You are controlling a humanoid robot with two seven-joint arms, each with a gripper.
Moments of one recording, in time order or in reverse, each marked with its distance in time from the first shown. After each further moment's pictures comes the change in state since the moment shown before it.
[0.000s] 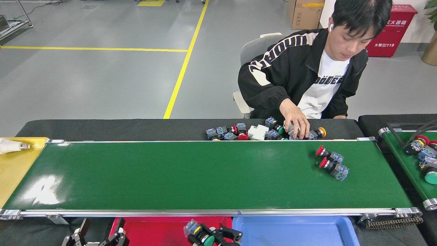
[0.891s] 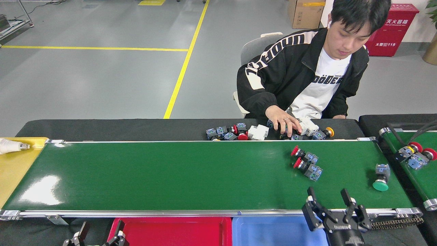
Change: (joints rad) left arm 0.021 0.000 0.011 0.000 0.000 0.007 -0.002; right arm 0.280 -0.082 -0.648 -0.144 0.007 0.249 -0.222
